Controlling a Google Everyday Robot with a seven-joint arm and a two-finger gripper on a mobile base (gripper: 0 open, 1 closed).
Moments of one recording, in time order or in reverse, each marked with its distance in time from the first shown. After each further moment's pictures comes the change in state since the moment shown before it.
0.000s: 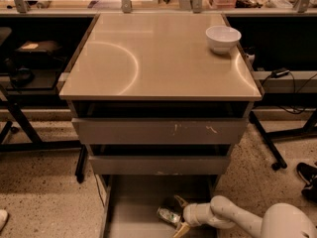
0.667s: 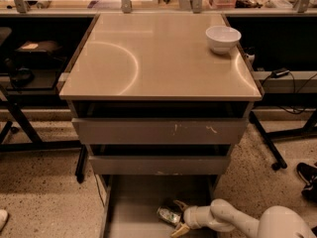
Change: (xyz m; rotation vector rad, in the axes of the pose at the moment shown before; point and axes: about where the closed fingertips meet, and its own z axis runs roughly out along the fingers) arm 0.020 0.002 0.008 0.015 0.007 0.051
